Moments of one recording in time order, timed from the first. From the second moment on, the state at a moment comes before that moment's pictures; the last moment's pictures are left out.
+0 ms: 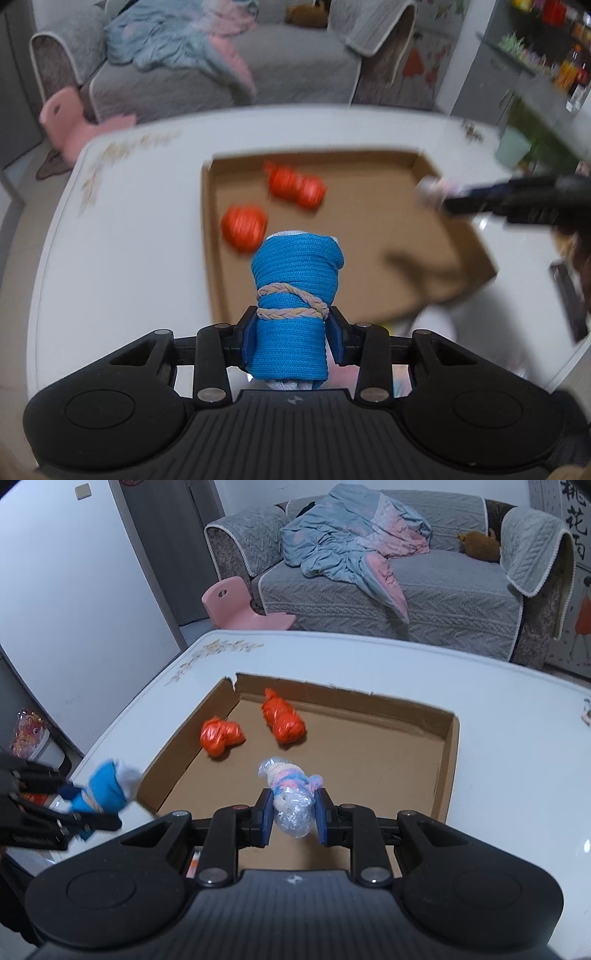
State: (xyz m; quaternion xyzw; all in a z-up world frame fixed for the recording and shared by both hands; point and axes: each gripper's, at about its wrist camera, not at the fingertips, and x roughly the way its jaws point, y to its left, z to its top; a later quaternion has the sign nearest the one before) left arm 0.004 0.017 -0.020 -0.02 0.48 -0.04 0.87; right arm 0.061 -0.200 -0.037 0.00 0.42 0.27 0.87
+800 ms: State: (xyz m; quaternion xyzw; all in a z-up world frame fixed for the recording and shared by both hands) left arm 0.119 0.038 -0.104 -0.06 0.52 0.02 0.85; right arm 0.181 -0.132 -0.118 -0.03 0.48 0.25 0.84
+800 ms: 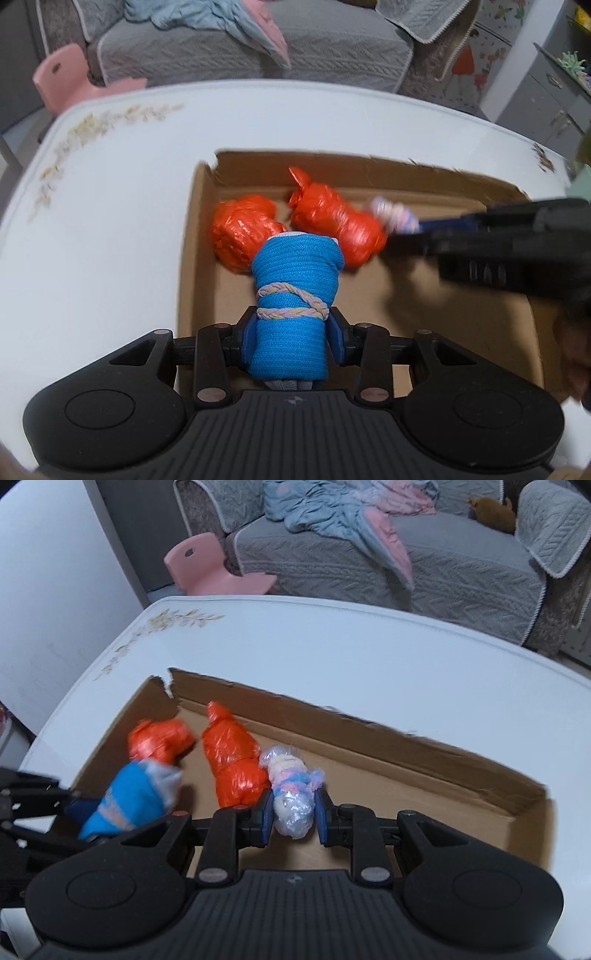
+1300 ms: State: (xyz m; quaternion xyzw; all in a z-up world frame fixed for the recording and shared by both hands) left arm 0.127 0.026 -0.103 -0.03 0.51 0.01 0.86; right arm 0.180 -0.113 -0.118 -0.05 0.49 0.26 0.83
